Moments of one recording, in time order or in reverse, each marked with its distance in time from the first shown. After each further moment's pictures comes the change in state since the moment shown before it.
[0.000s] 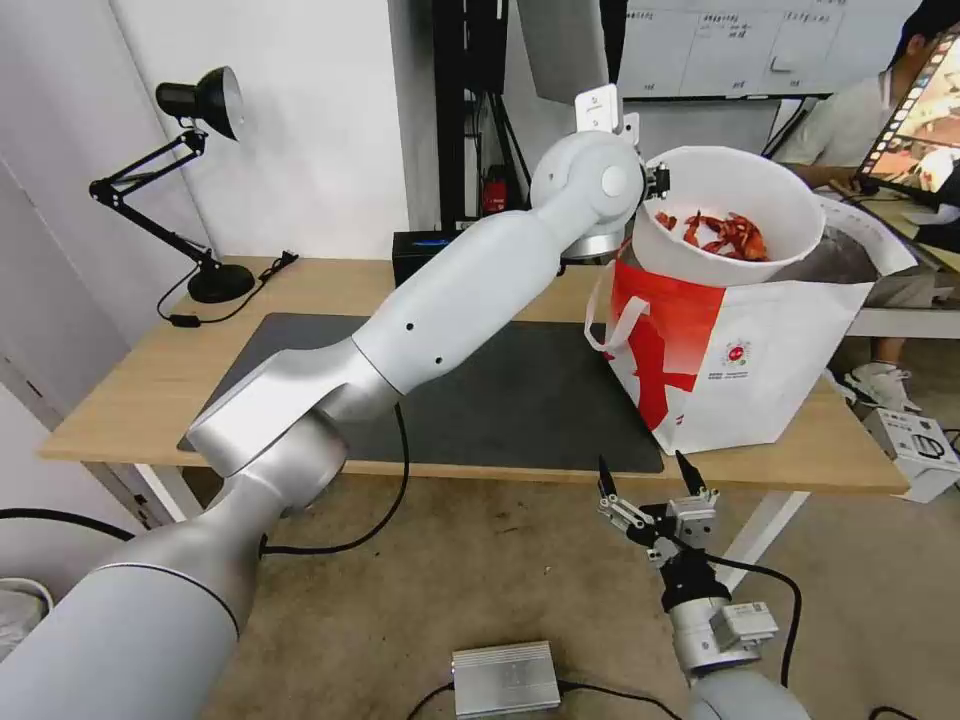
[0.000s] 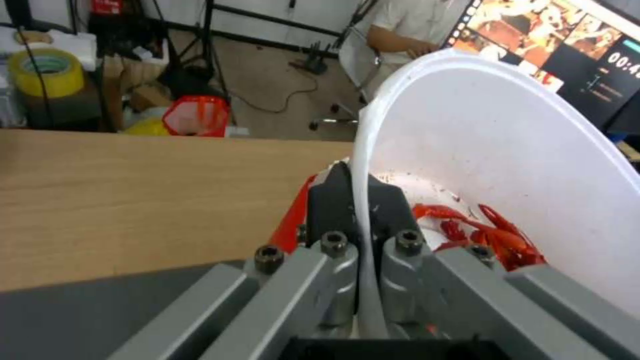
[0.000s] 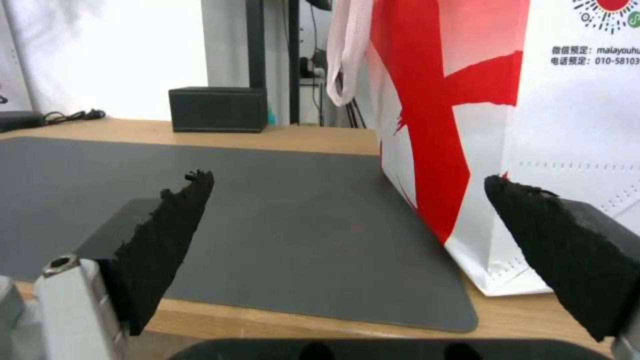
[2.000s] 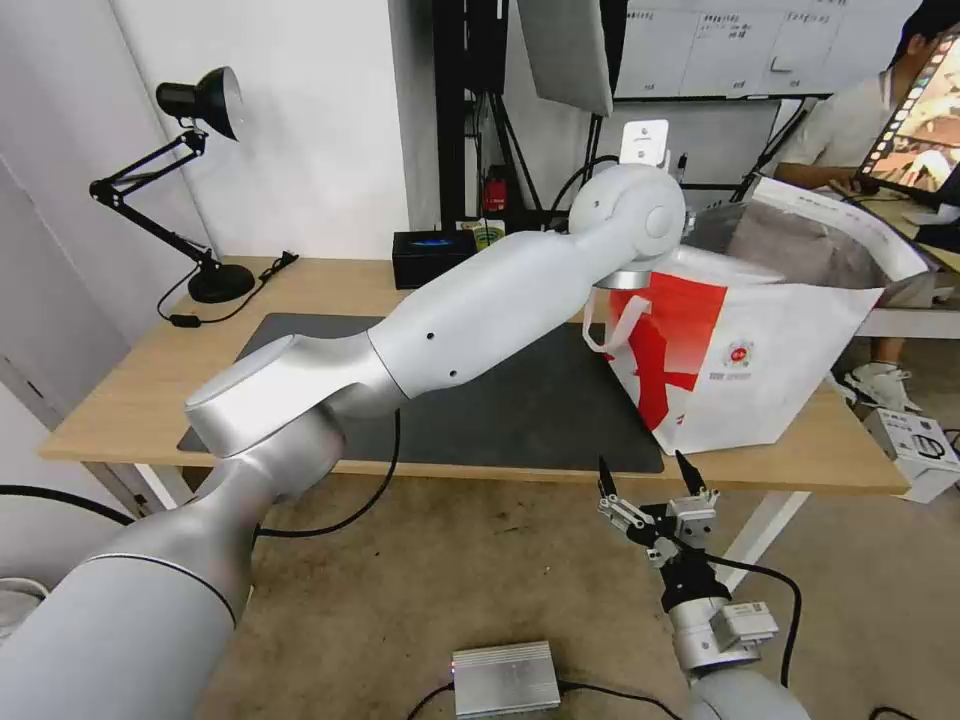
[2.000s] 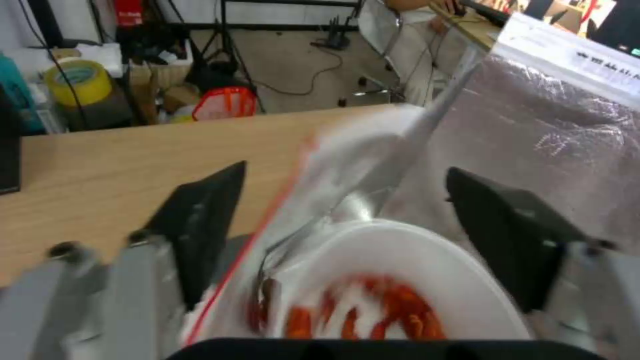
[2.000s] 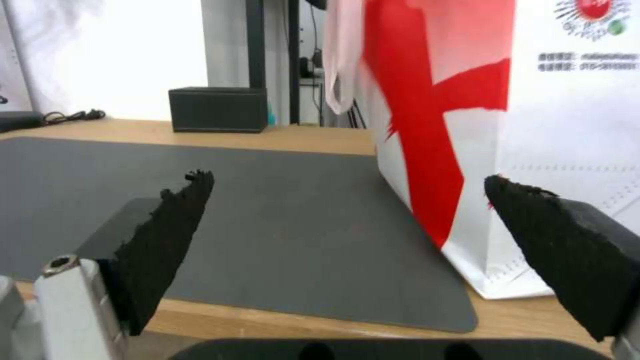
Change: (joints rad) left arm -0.050 0.000 0.156 -0.040 -0.040 0.027 -0.088; right arm 0.000 0.000 0.000 0.000 0.000 0.000 0.000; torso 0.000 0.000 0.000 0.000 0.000
